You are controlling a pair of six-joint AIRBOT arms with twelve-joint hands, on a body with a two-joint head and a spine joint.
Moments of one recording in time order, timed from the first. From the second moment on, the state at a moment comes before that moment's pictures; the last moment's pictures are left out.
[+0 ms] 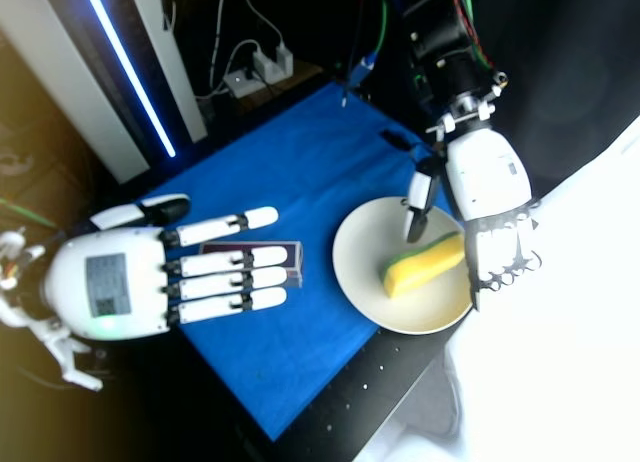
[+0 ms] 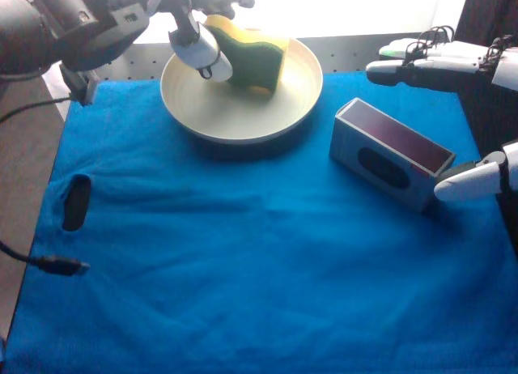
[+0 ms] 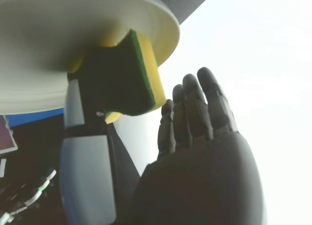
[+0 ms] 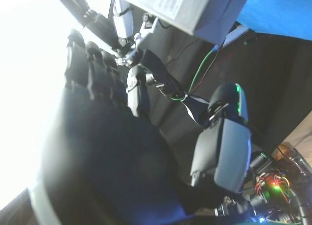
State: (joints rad) left arm 0.37 -1.54 1.91 0.60 -0.10 0.45; right arm -0.89 -1.12 1.58 -0.49 1.08 0.06
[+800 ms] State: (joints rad) left arm 0.39 -1.40 1.77 0.46 -0.26 0.45; right arm -0.89 -1.13 1.57 -0.50 1.08 0.09
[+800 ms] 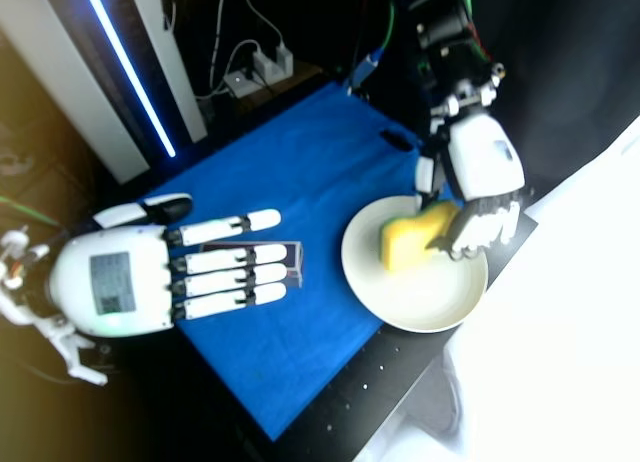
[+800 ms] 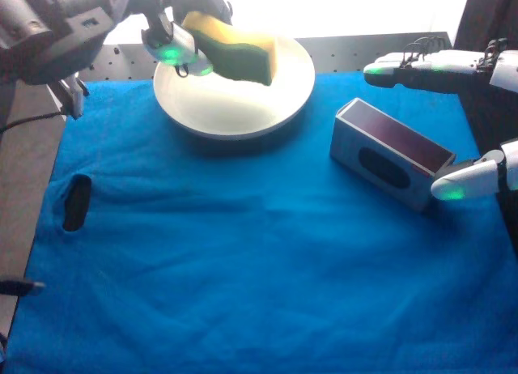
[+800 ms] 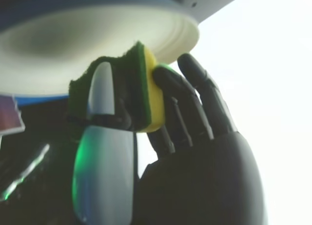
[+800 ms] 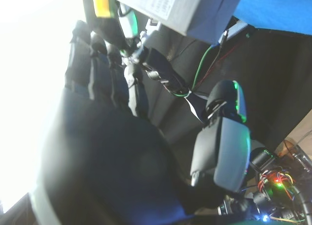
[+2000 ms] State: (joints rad) left arm 0.81 -0.95 1.16 0.36 -0.61 0.52; right arm -0.89 -1.13 1.55 -0.48 1.08 0.10
